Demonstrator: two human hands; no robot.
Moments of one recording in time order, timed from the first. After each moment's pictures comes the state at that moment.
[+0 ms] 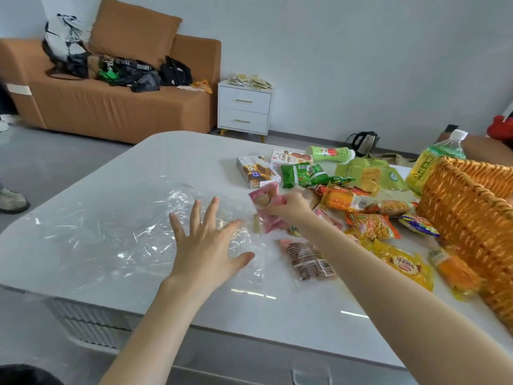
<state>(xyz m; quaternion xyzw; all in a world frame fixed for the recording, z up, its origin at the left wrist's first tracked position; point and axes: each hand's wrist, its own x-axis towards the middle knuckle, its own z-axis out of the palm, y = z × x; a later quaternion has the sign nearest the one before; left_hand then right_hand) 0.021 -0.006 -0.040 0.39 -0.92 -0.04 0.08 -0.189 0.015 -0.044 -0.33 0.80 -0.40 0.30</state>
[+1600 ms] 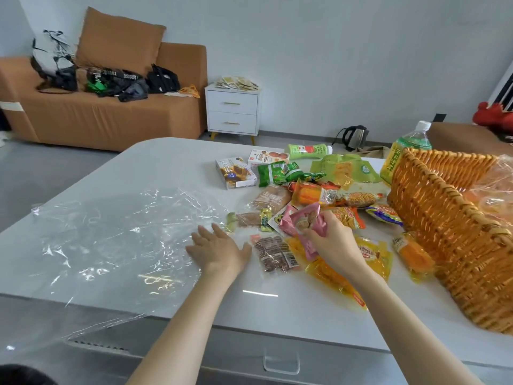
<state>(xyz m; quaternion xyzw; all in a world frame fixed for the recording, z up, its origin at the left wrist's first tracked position) -0.071 0.022 -0.077 0.55 -0.83 -0.12 -0.06 -0.206 0.172 -0.034 -0.36 0.84 -0.39 0.10</state>
